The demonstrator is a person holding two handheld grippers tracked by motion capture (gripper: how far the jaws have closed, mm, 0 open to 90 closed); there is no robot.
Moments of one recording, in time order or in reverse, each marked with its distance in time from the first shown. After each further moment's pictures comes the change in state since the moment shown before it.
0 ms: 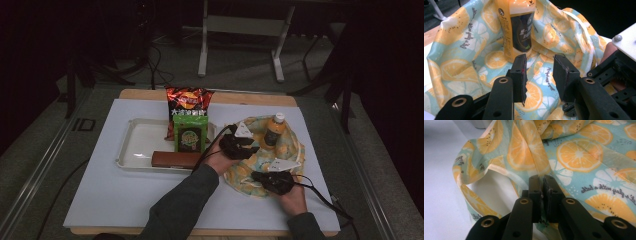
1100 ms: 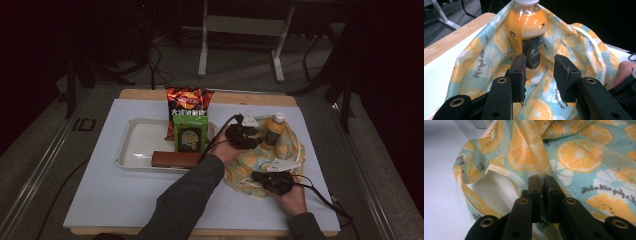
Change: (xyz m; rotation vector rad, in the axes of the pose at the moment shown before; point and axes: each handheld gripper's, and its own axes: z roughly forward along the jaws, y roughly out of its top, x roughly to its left) left arm 0.013 0.028 0.013 -0.009 0.021 0.009; right arm 0.001 0.000 0.000 0.001 0.001 -0.006
